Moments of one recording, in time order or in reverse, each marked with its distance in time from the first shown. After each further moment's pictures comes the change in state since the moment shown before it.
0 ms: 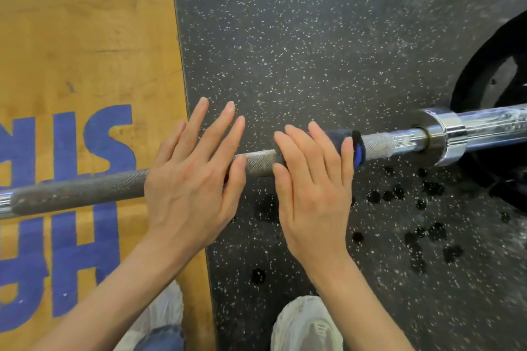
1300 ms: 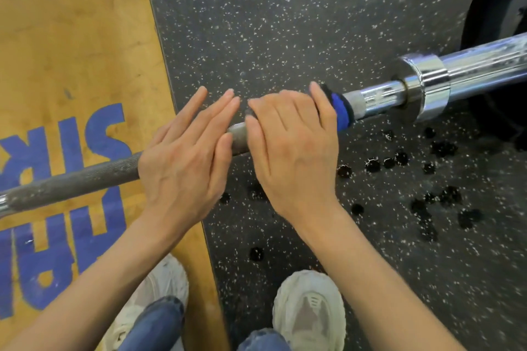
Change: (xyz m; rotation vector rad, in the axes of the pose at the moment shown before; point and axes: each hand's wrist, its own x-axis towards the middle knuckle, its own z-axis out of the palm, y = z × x) left_hand 0.010 0.021 0.009 -0.079 0.016 0.127; right_hand 0.021 0.021 0.007 0.085 0.072 -0.047
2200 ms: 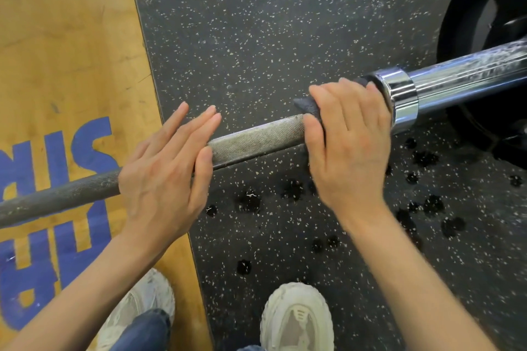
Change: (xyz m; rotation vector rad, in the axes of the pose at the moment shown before) left_hand 0.001 0.002 0.000 -0.002 -0.001 -0.033; right_hand 0.004 0.072 -0.020 -0.067 0.102 0.088
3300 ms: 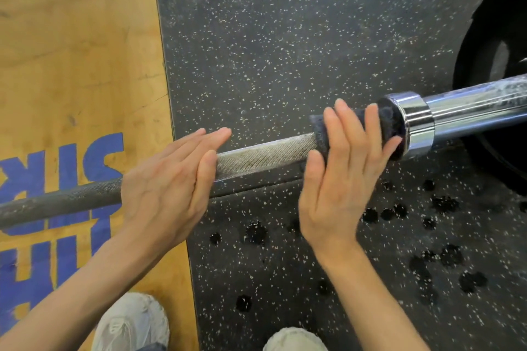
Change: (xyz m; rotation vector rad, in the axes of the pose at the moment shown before) left_hand 0.031 -0.012 -0.002 -0.036 -0.054 -0.111; right_hand 0.004 -0.020 0.037 0.142 0.150 0.105
